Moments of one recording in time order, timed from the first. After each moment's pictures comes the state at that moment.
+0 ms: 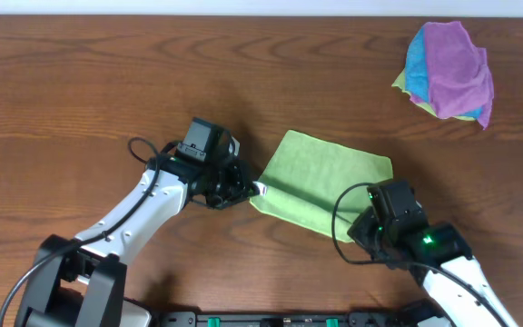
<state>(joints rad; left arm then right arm) -0.40 1.57 0.88 -0.47 0.63 -0.78 0.36 0.99 0.61 -0.88 -0.02 1.09</state>
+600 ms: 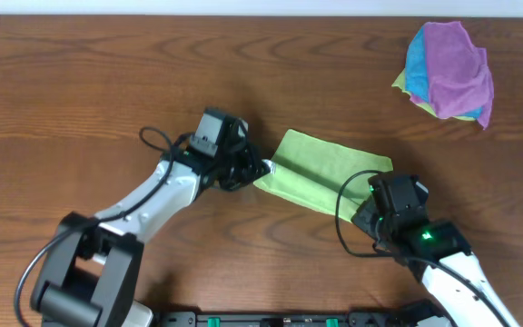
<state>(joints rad) -0.44 1.68 0.95 -0.26 0.56 -0.86 0.33 1.01 0.61 -0.77 0.11 1.00</state>
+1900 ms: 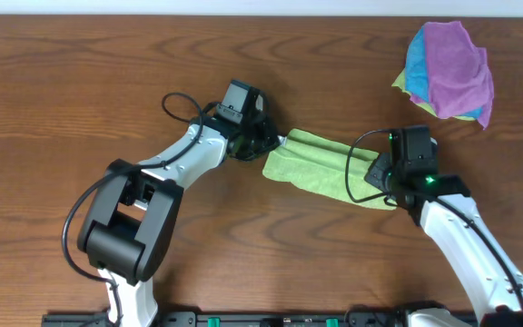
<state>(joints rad) -0.46 1.97 1.23 -0.28 0.43 -0.82 0.13 1.34 0.77 -0.54 0.13 0.67</state>
